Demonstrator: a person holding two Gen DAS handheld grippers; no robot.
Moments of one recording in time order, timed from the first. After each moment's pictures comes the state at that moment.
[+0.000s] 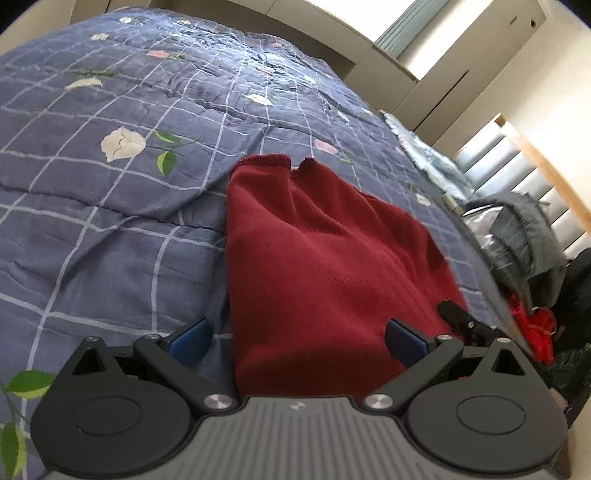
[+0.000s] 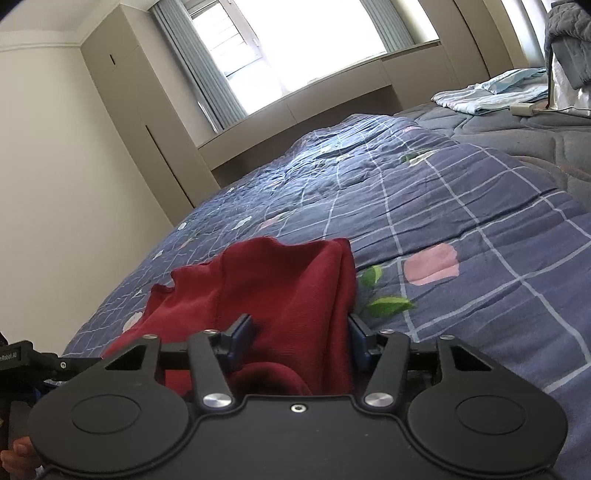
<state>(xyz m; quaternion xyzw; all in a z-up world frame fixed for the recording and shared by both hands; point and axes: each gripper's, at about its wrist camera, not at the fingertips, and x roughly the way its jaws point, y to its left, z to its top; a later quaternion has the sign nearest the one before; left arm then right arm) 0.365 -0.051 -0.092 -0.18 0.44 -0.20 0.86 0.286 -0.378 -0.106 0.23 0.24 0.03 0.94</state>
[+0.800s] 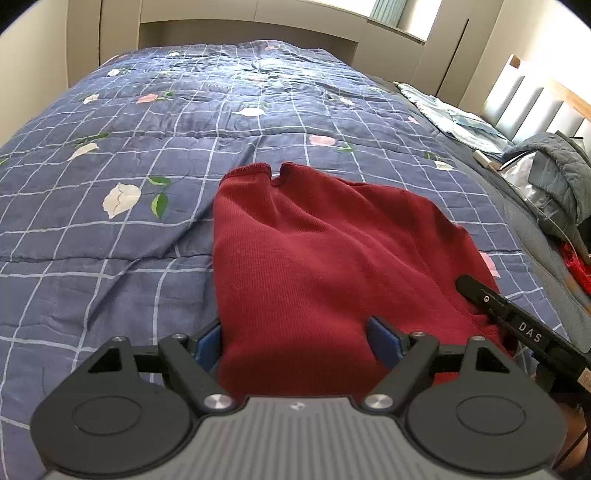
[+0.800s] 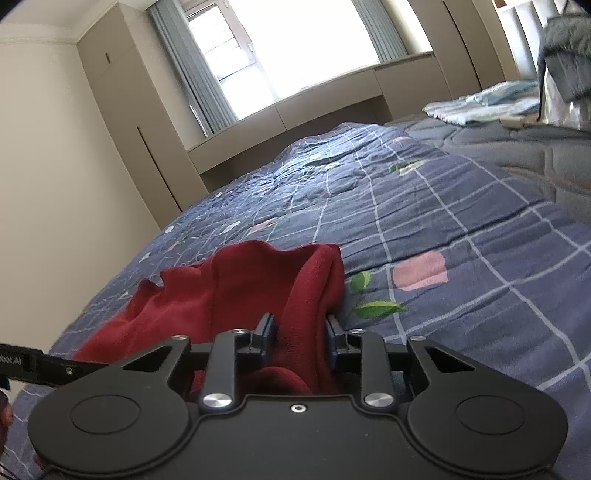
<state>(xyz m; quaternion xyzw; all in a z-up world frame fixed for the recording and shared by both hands) 0.352 -0.106 -0.055 -0.05 0.45 -0.14 0.88 0.280 -0.368 -0.103 0.20 0.23 0.00 0.95</state>
